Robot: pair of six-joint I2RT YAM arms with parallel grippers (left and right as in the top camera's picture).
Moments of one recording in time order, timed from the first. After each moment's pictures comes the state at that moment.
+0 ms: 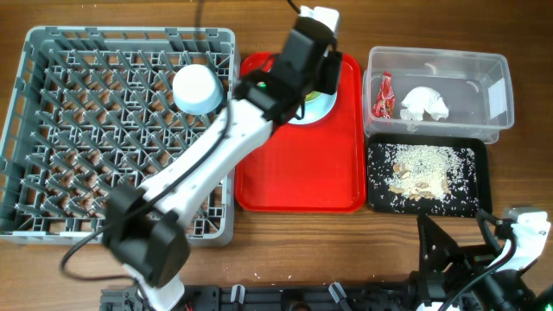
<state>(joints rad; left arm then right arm) -0.67 1.89 1.64 -0.41 -0.08 -0.30 -0.05 0.43 1.26 -1.31 -0.24 0.15</state>
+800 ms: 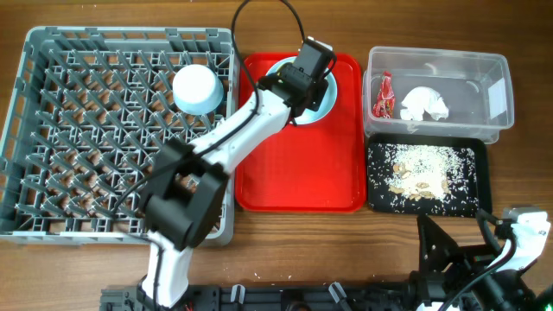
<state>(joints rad) -0.64 2.09 1.64 -0.46 -0.18 -0.14 -0.05 0.43 1.26 -1.31 -0.24 0.15</state>
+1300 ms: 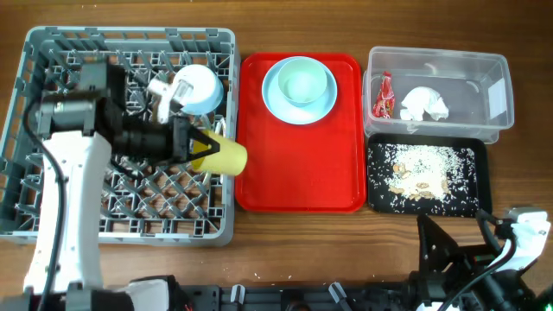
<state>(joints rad) 0.07 1.45 1.39 -1.46 0.92 0.15 -0.05 0.43 1.26 -1.31 -0.24 0.15</state>
